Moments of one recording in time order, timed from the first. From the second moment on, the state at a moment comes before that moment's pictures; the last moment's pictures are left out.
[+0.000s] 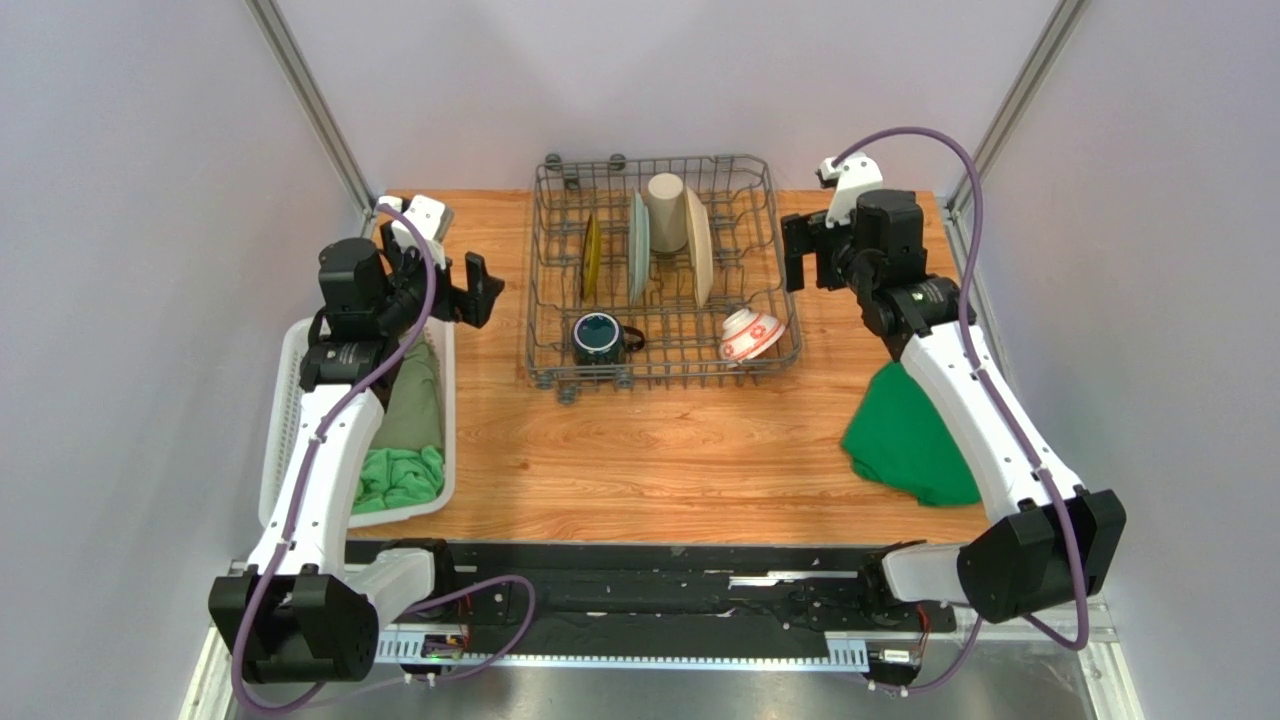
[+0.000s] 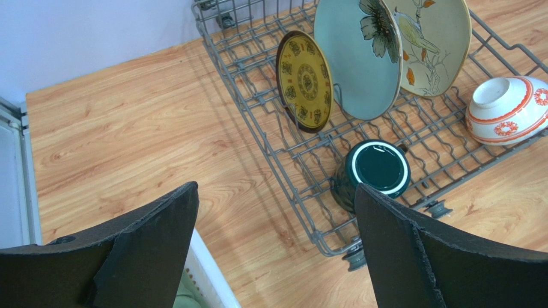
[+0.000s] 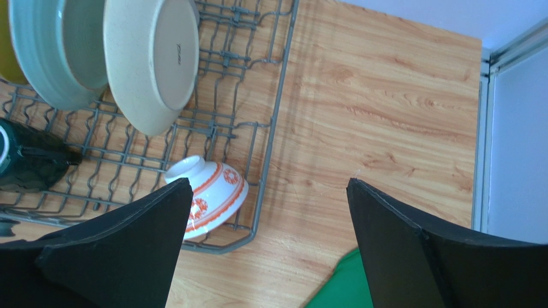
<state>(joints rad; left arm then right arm) 0.02 1.08 1.02 -0.23 0.46 0.13 0.25 1.31 1.29 -0.43 0.08 -0.07</state>
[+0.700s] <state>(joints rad) 0.02 1.05 0.94 -0.19 0.36 0.16 0.49 1.66 1.52 -0.31 0.23 -0.03</state>
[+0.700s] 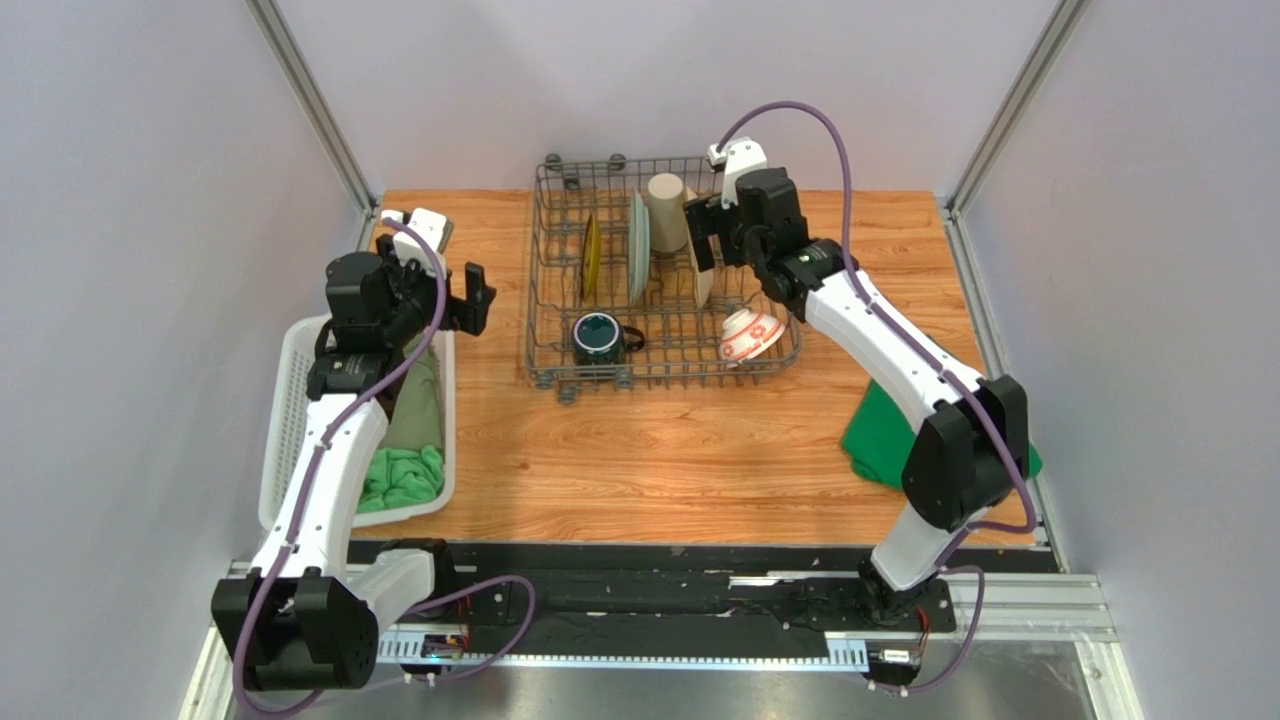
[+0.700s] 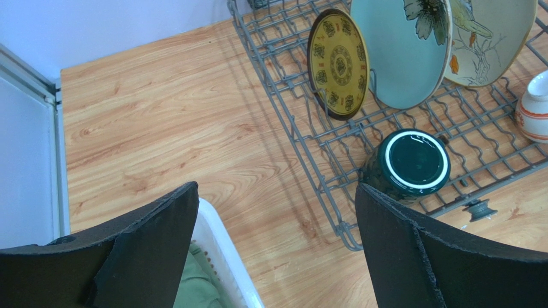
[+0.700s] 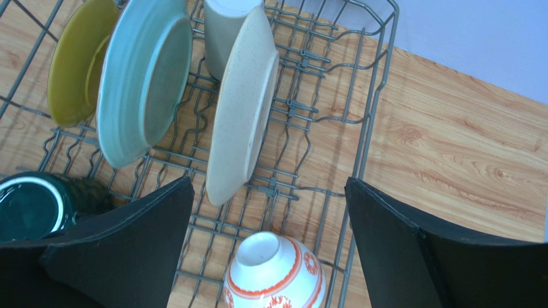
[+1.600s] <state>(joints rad) 0.02 1.06 0.92 -0.14 0.33 0.17 0.52 2.06 1.79 -0.29 0.37 0.04</state>
